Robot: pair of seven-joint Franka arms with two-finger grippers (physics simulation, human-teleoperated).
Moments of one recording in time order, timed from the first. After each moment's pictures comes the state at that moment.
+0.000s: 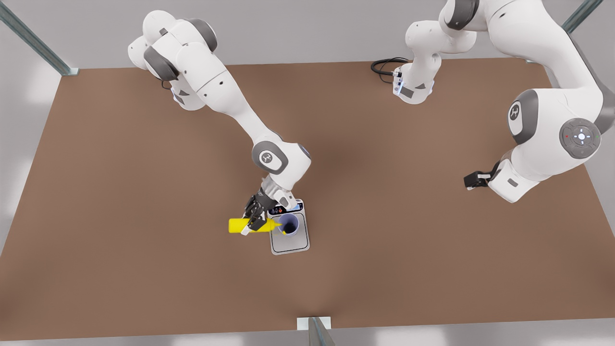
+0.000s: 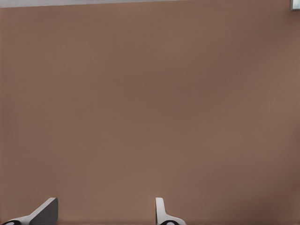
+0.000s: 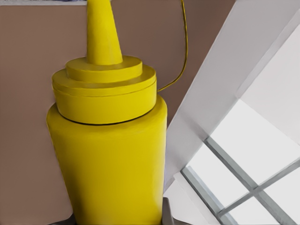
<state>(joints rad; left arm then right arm) -0.12 0.34 0.05 -1.25 0.03 1.50 -0.06 0.64 0.71 0.09 -1.48 -1.22 1.86 -0.32</state>
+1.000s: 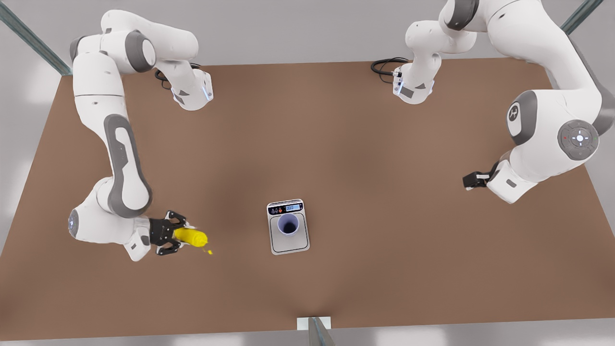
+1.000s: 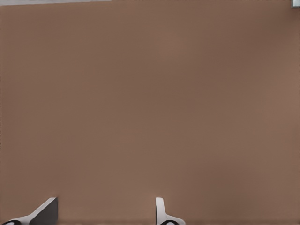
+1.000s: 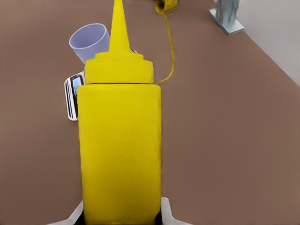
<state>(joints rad) -0.12 0.34 0.05 -1.25 0.03 1.49 -0.06 -0.09 0.63 0.09 -1.49 0.69 1.93 -1.63</state>
